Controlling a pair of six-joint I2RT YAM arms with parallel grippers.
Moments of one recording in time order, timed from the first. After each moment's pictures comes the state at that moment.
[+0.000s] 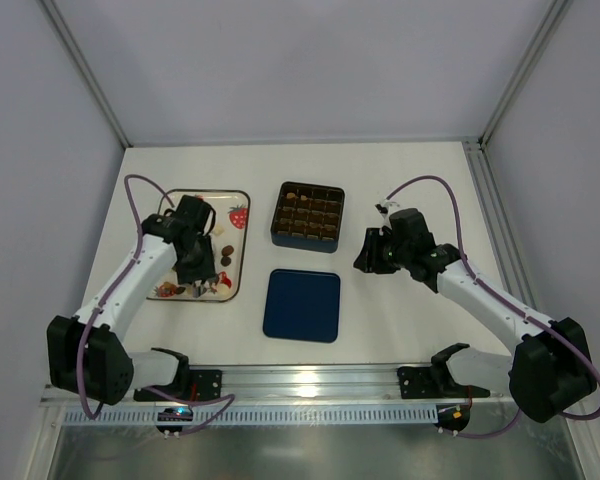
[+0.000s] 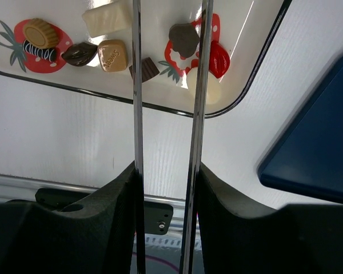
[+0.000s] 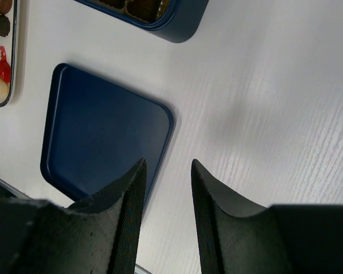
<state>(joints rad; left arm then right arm) -0.29 1.27 1.06 -1.10 -0.12 -0.47 0.44 1.17 0.75 -0.35 -0.19 0.42</state>
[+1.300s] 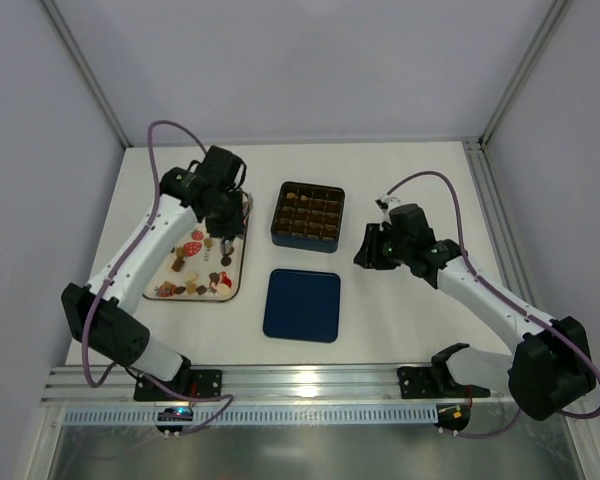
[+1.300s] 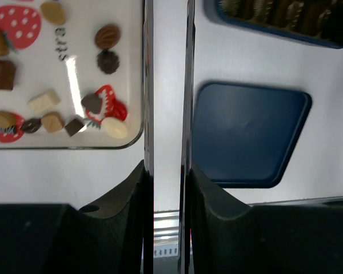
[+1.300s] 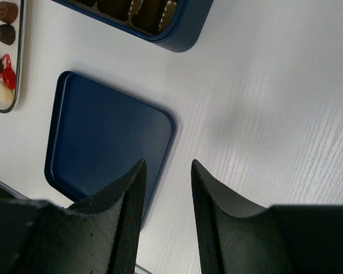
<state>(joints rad) -0.42 1.44 1.48 -1.17 -0.08 -0.47 0.44 1.19 0.78 -0.37 -0.18 0.42</state>
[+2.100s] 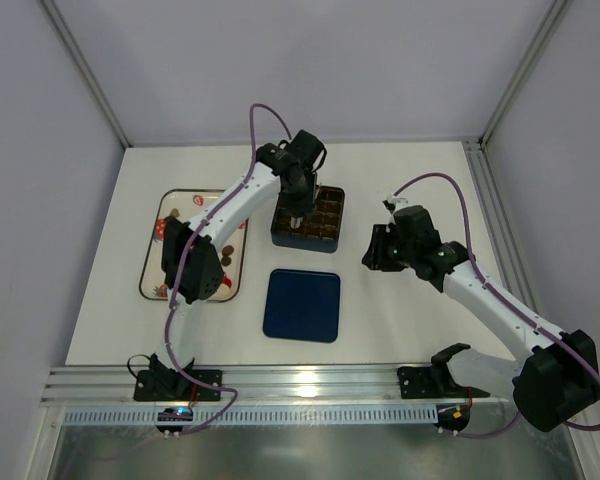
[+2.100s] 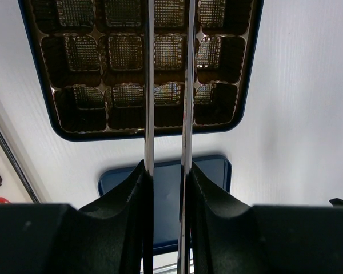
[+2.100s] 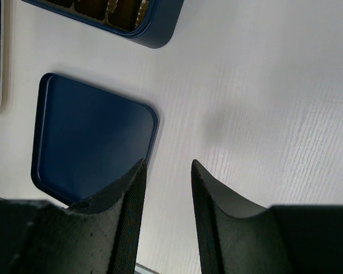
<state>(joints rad) -0.65 2.14 2.13 -1.12 -0.03 -0.50 0.43 1.12 0.80 -0.47 -0.09 0.42</state>
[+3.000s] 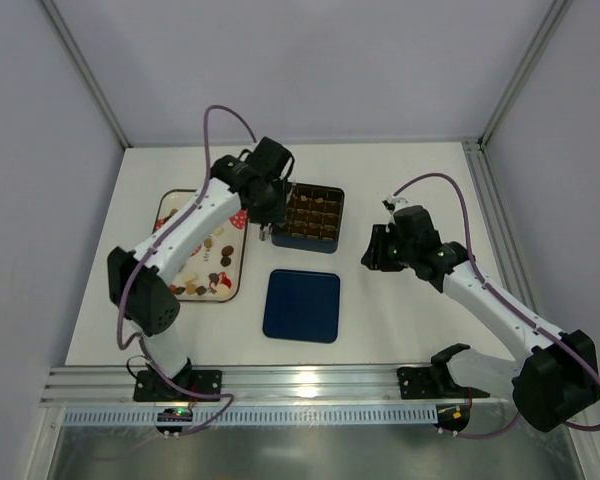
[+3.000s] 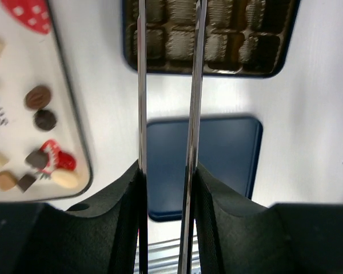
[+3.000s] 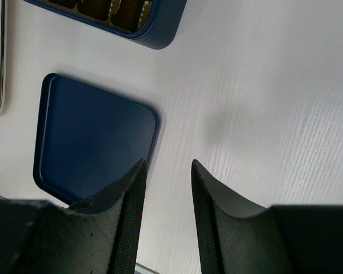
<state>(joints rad) -0.63 1.86 1.86 -1.10 -0.11 -0.51 0.43 1.12 0.80 -0.46 -0.10 0.42</state>
